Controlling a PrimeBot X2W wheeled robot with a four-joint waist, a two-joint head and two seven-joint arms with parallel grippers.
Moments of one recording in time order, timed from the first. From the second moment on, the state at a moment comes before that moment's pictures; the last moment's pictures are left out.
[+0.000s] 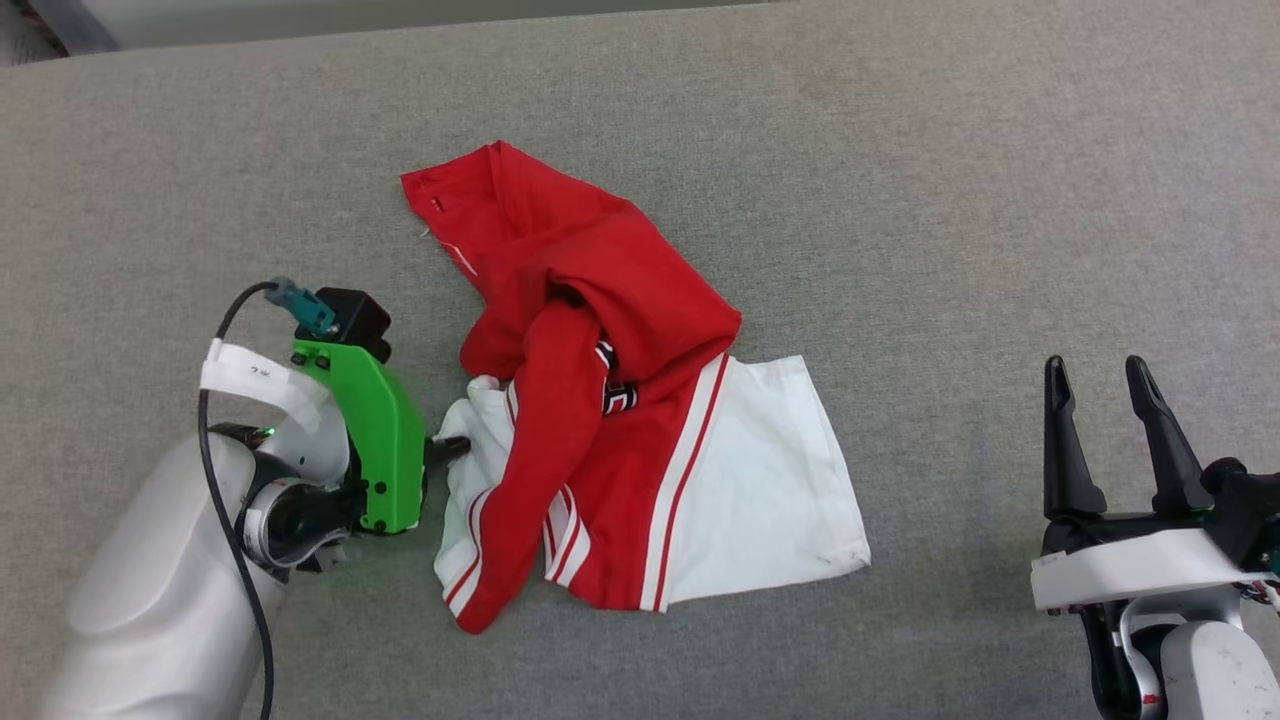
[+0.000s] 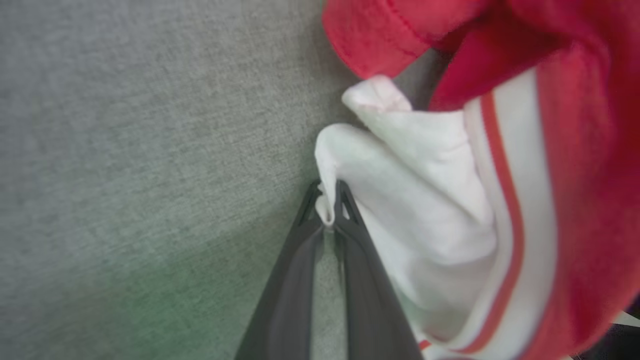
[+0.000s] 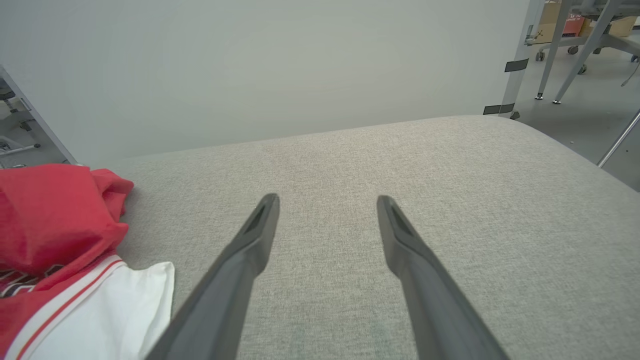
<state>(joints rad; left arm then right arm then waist) -0.52 0.44 -0.42 0.35 -0.86 -0.12 0.81 -0.09 -0.08 -0.05 0.03 0.21 0.13 -0.25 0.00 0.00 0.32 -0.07</state>
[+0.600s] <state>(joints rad) -0.31 0.51 -0.21 0.35 -0.91 -0.03 0.53 -0.07 -0.10 -0.07 0.04 0.20 0.13 -0.24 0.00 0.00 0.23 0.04</state>
